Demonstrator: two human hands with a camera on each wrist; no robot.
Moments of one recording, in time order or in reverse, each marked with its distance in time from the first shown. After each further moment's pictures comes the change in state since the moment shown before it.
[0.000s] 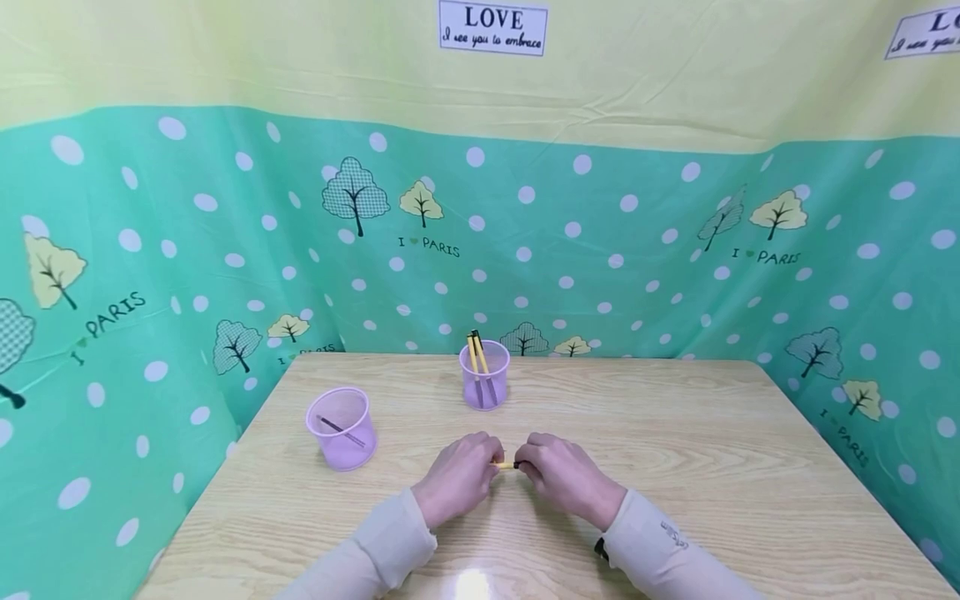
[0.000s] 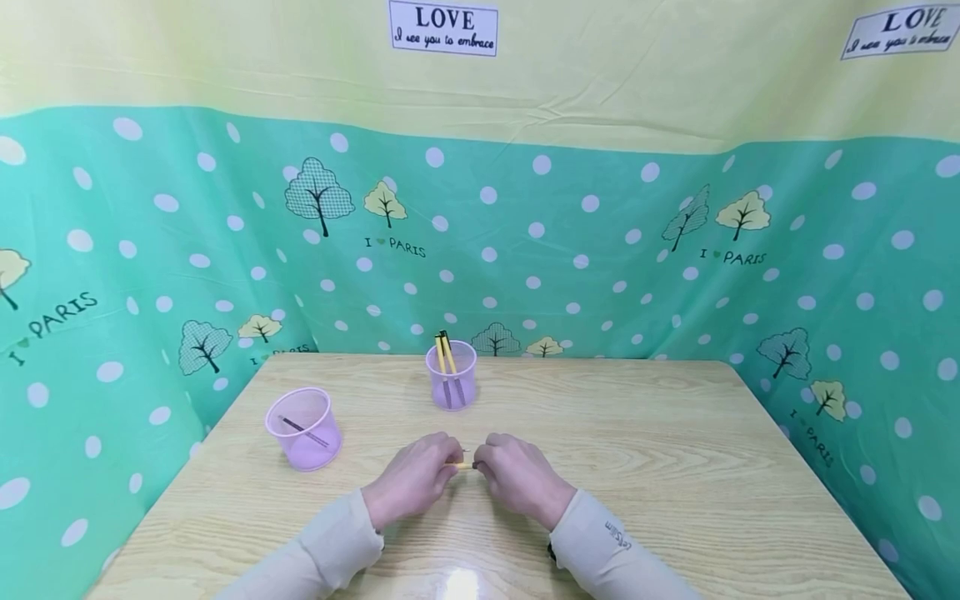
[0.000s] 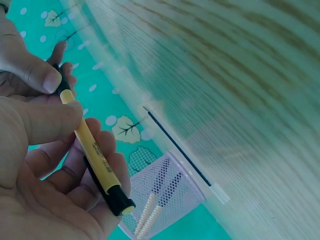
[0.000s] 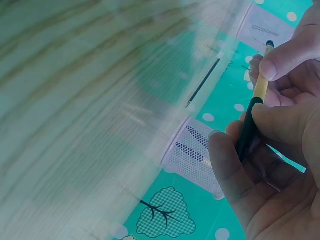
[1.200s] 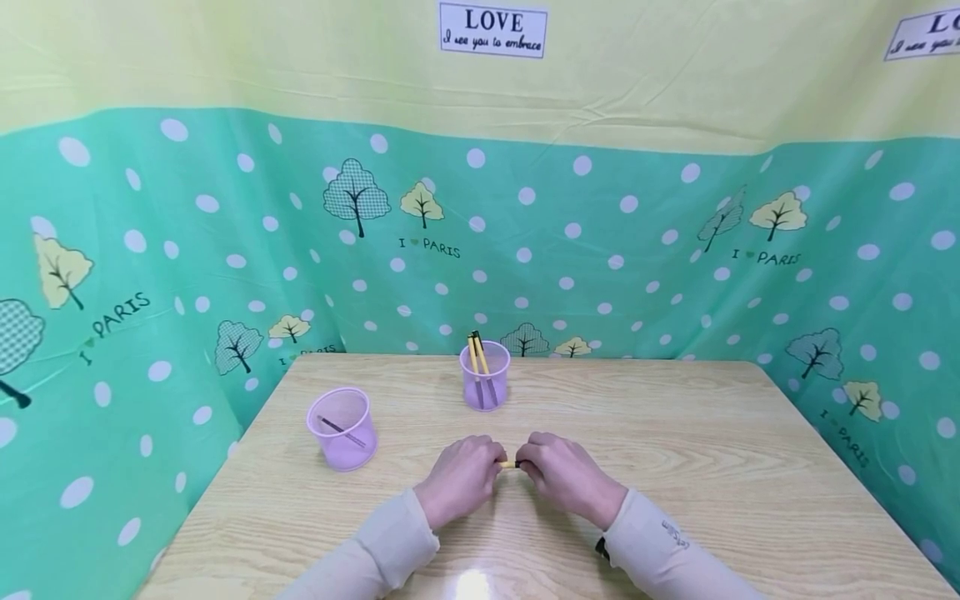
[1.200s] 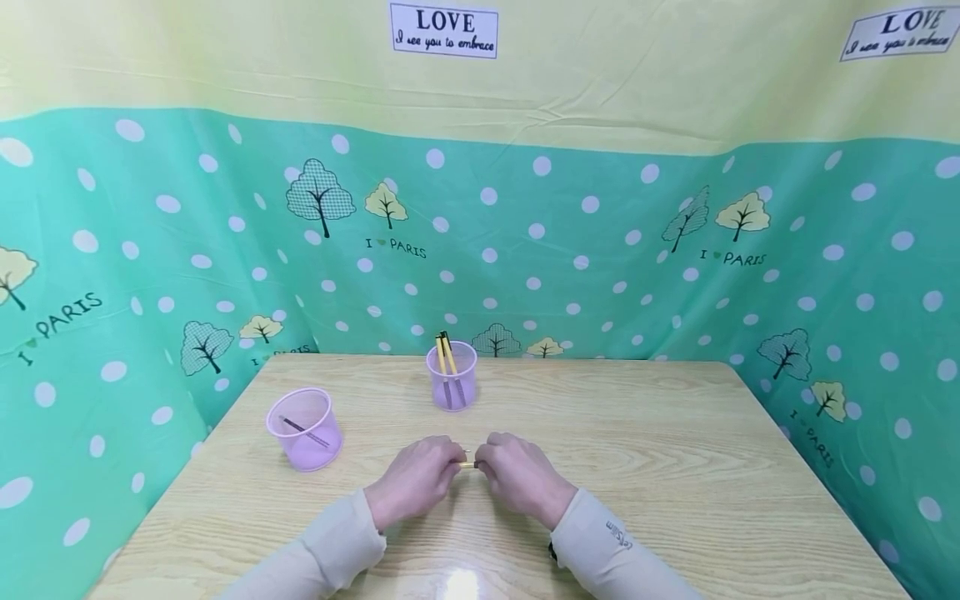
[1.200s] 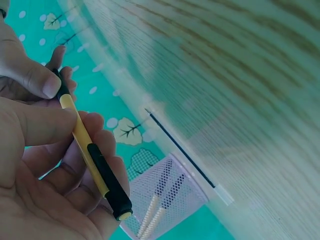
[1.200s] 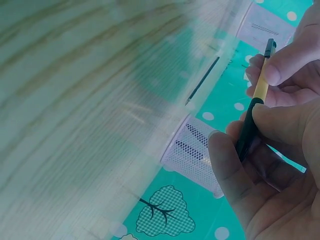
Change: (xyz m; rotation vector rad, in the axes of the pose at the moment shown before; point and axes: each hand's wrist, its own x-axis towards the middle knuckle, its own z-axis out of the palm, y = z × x) left_hand 0.001 0.004 0.000 0.042 0.024 0.037; right_hand 0.000 0.000 -0.002 -0.001 0.015 -0.002
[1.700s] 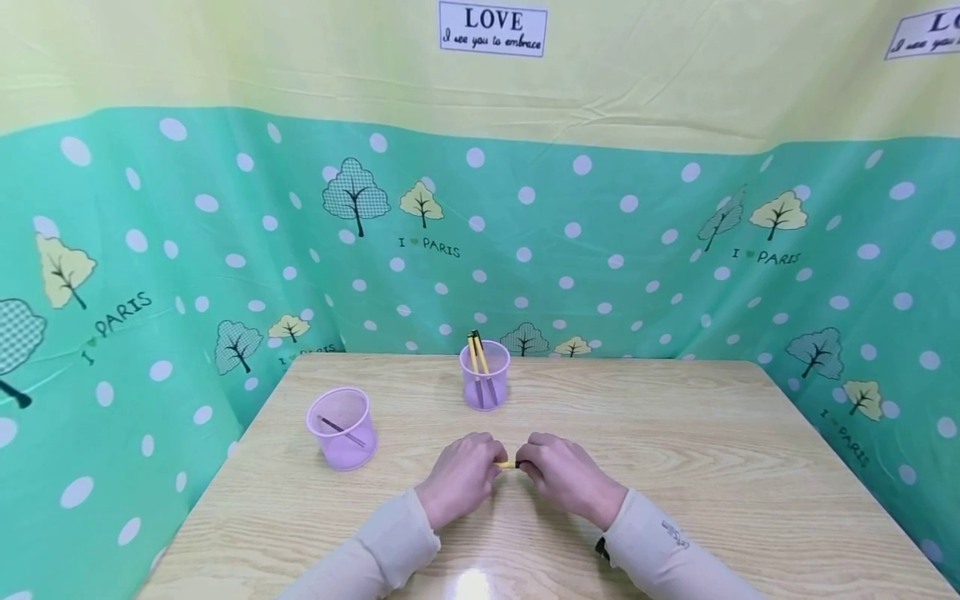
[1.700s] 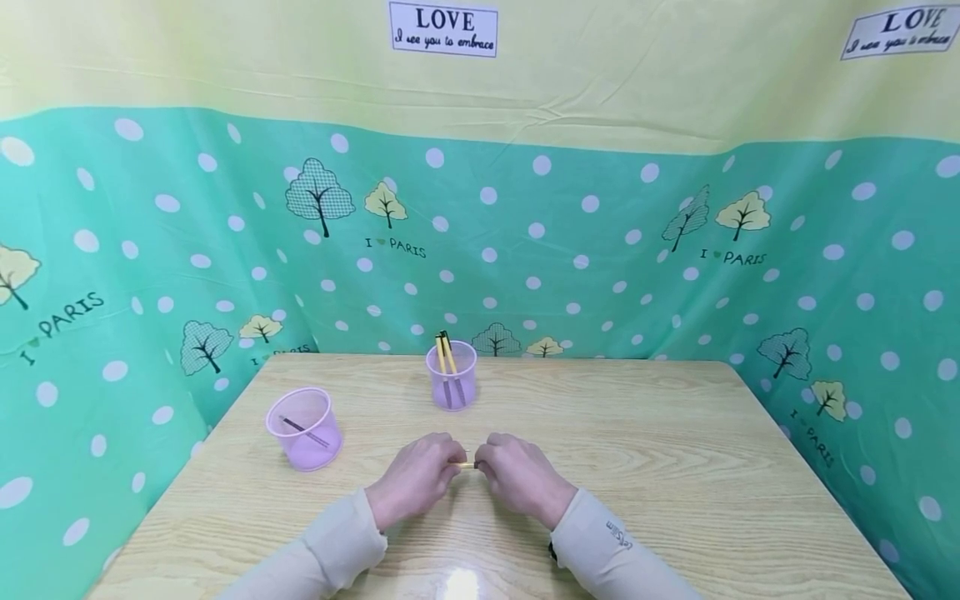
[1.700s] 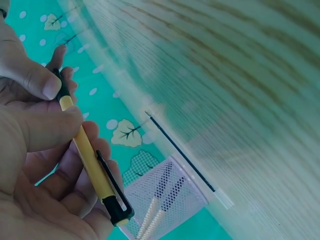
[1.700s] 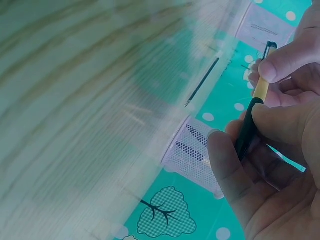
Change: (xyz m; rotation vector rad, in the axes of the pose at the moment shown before) left_hand 0.001 0.001 0.000 -0.004 0.032 -0.015; right_hand -0.001 -0.001 0.000 0.011 -0.019 0.009
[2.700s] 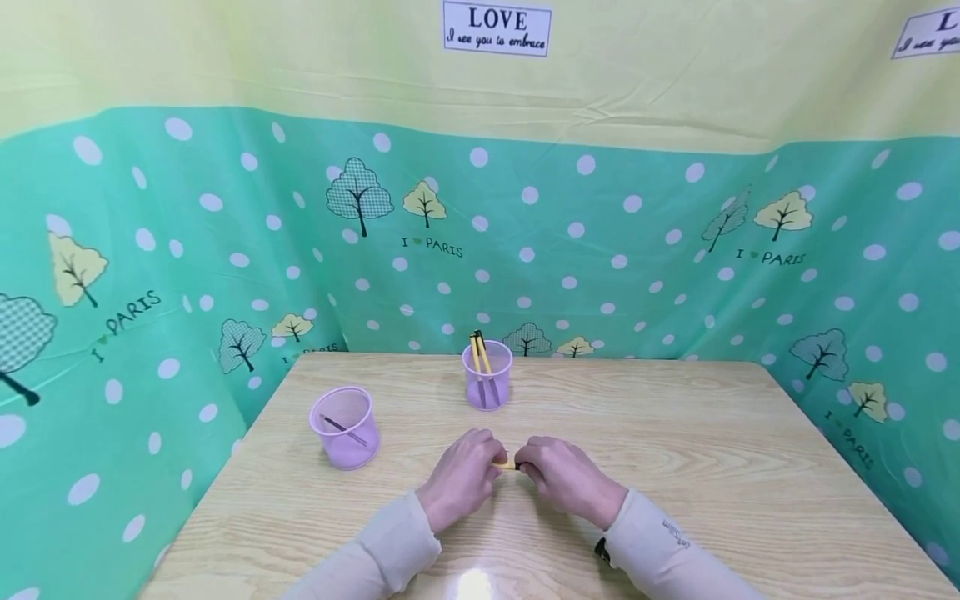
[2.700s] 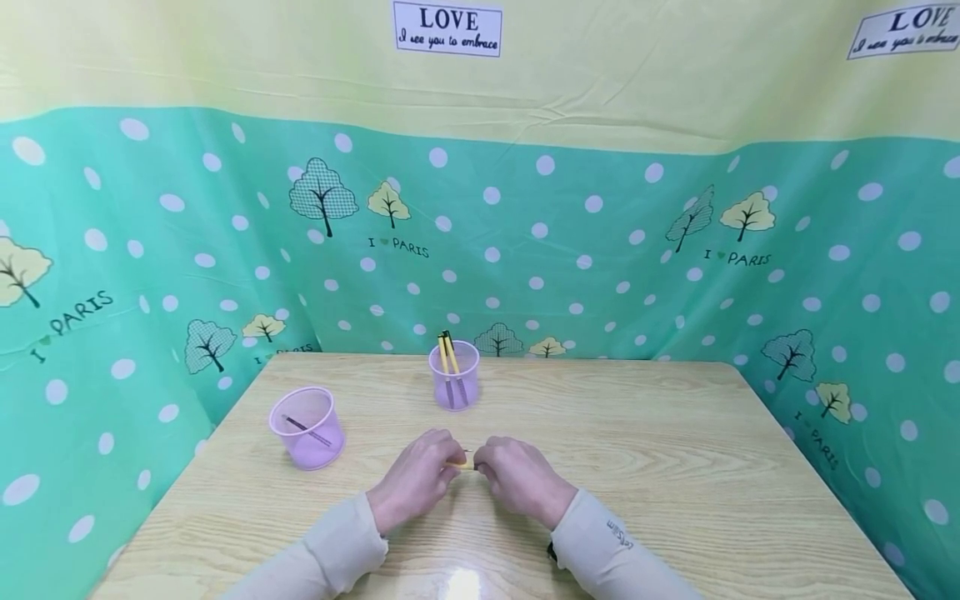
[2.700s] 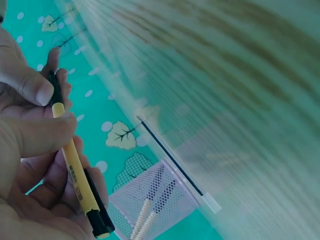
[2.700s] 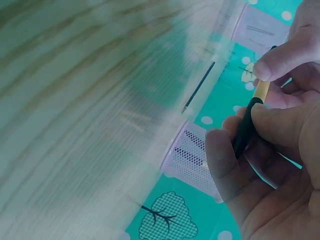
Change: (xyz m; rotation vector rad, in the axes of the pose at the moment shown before) left_hand -0.005 -0.002 0.001 -0.062 0.053 -0.001; right_hand 0.002 -0.002 0.000 0.066 -0.038 -0.007
